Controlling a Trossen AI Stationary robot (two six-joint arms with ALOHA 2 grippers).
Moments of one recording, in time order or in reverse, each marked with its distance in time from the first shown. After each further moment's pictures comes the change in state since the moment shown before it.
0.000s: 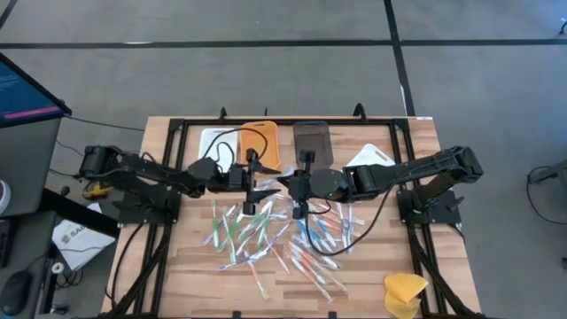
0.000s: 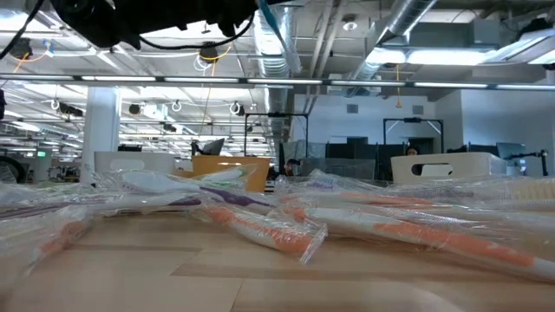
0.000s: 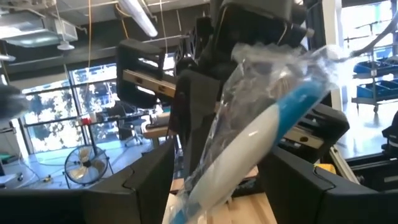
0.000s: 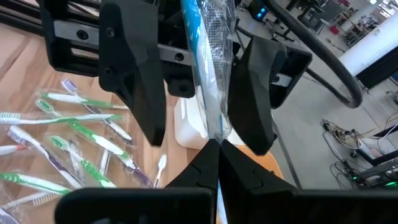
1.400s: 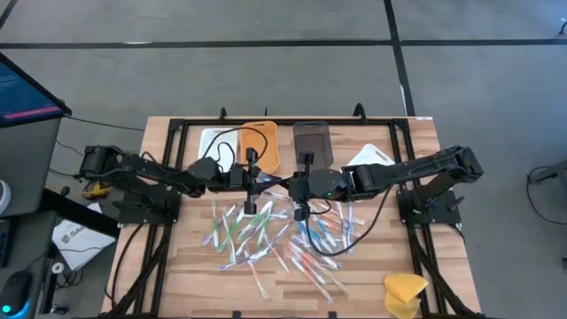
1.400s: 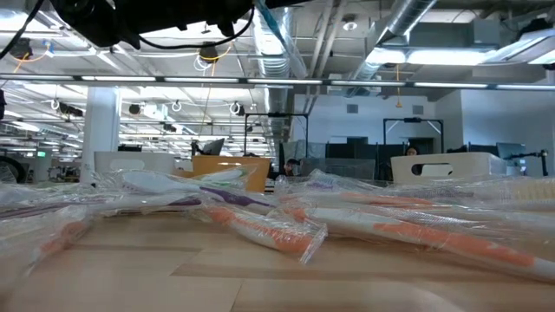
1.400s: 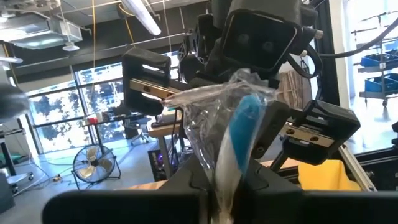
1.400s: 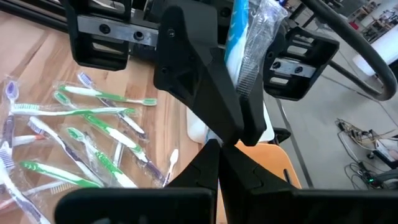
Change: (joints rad) left arm 0.001 -0.003 0.001 -0.014 -0.008 0.026; right arm -0.010 0.000 -0.001 -0.028 -0.054 0.011
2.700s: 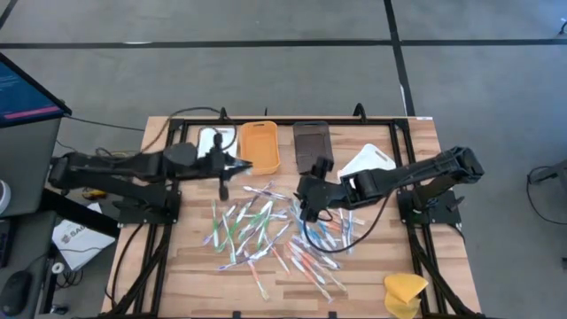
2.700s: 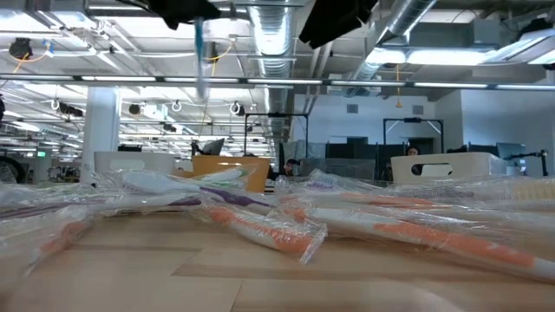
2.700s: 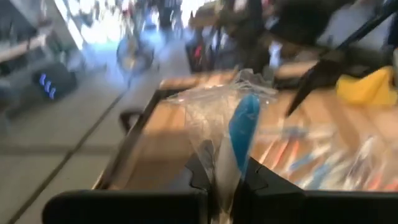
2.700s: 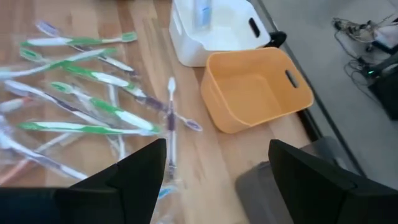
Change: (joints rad) left arm 0.051 -0.473 0.198 -1.180 -0.255 -0.050; right arm 0.062 -0.001 0.000 -0.349 0.155 0.468
